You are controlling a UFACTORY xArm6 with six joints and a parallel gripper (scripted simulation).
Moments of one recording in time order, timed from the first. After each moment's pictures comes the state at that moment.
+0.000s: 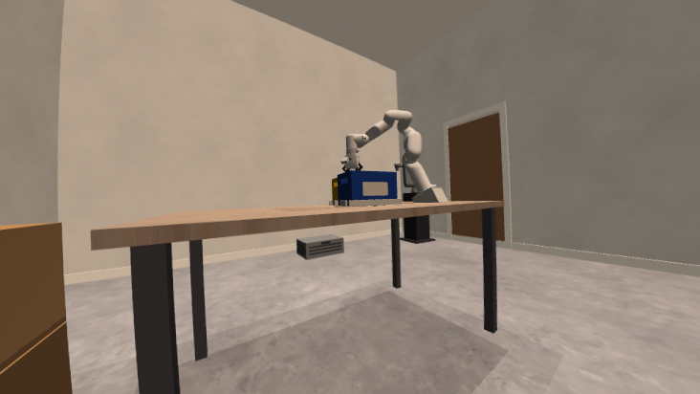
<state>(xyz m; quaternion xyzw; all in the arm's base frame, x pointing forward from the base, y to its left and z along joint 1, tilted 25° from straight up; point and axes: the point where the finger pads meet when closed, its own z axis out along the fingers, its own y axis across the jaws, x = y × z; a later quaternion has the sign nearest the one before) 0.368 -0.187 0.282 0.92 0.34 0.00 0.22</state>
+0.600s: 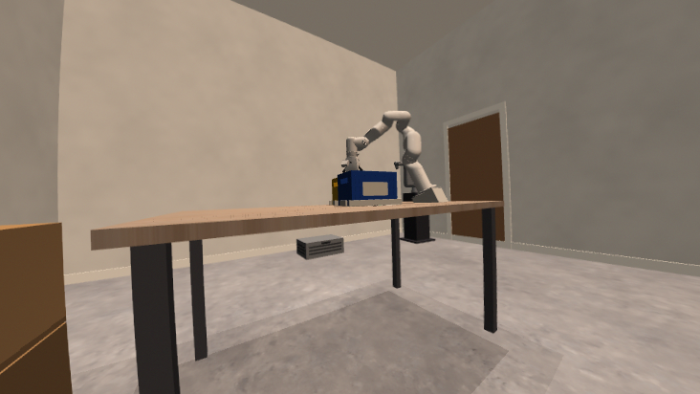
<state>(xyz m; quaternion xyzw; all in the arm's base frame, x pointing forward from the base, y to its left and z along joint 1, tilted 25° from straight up) 0.371 -0.196 0.262 0.92 0.34 0.00 0.21</state>
